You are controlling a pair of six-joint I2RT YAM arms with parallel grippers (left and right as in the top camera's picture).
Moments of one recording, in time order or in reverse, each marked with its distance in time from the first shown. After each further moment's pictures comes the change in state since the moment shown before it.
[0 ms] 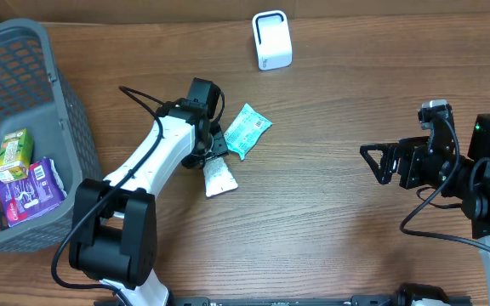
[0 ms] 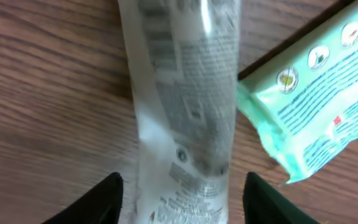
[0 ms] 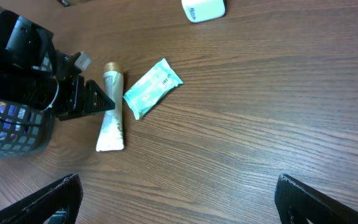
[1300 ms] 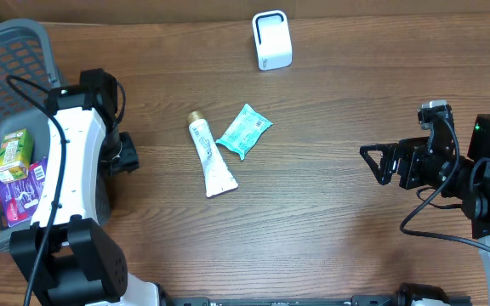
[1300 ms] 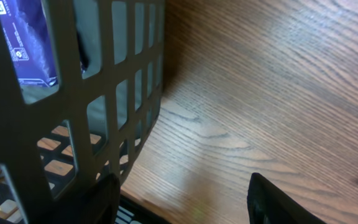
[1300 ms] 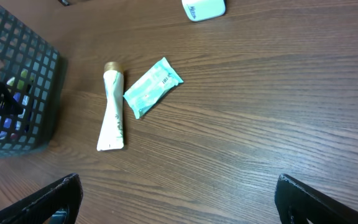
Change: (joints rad) left arm 0.437 -0.124 0.206 -0.568 -0.248 0.303; right arm 0.000 0.000 0.000 -0.005 0.000 0.000
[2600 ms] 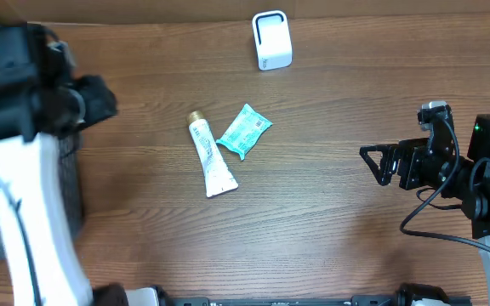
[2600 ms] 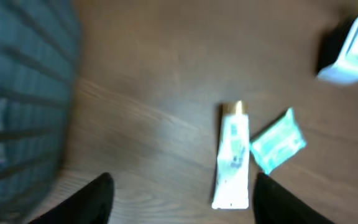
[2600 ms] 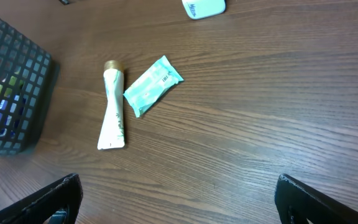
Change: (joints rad) left arm 0.071 -0.192 0.483 -0.011 0.310 0.070; right arm 0.000 0.000 0.000 -0.008 -0.001 0.000
